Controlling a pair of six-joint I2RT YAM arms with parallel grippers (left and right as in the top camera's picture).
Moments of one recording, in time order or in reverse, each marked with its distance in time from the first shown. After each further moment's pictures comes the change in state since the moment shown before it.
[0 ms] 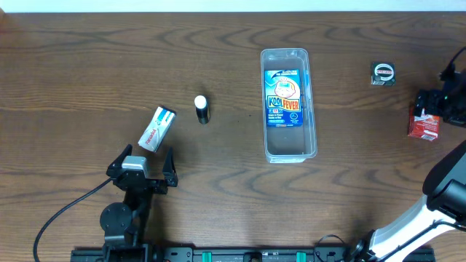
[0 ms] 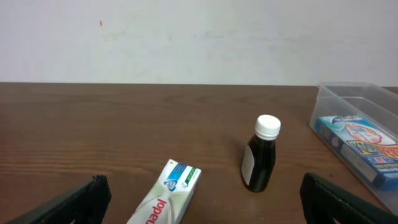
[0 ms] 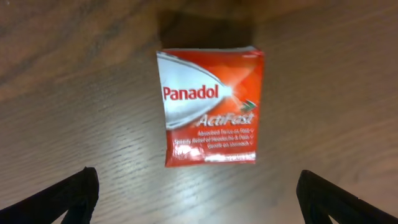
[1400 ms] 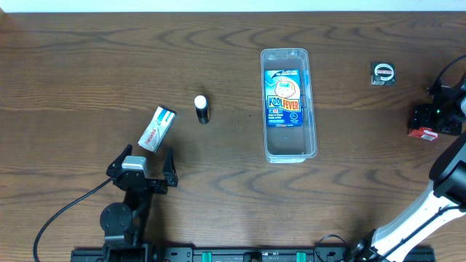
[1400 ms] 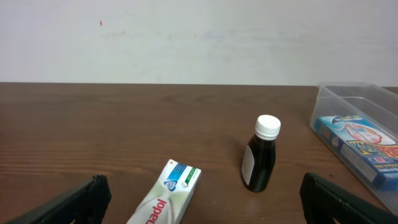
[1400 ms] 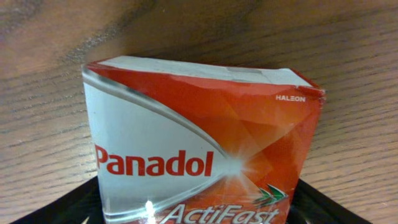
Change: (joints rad) left arm 0.000 0.000 0.000 0.000 0.000 0.000; right arm -0.056 0.151 -0.066 0.172 -0.060 -0.143
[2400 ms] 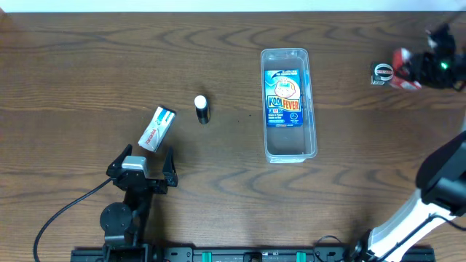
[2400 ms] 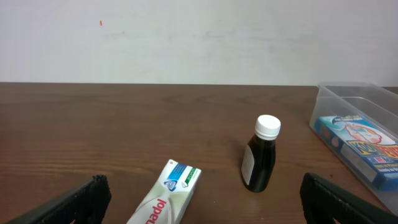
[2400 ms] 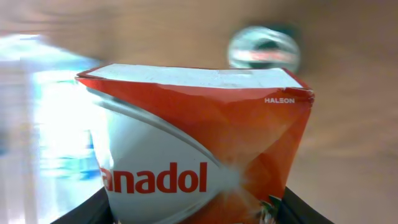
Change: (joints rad) left arm 0.000 0.000 0.000 0.000 0.000 0.000; right arm 0.188 -0.124 0.378 -0.341 -0.443 0.150
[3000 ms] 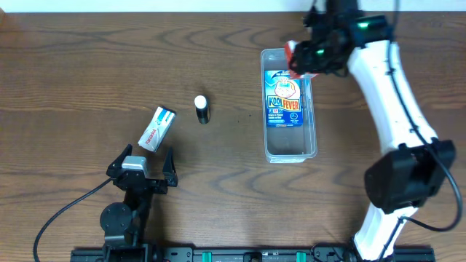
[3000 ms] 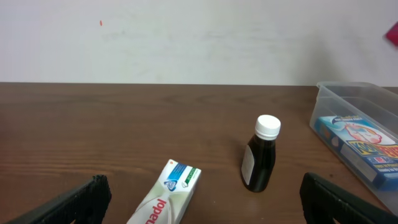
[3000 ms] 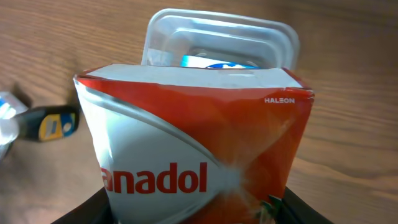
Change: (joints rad) left arm 0.000 0.000 0.000 0.000 0.000 0.000; right arm 0.642 -0.022 0.014 0.076 0.292 0.374
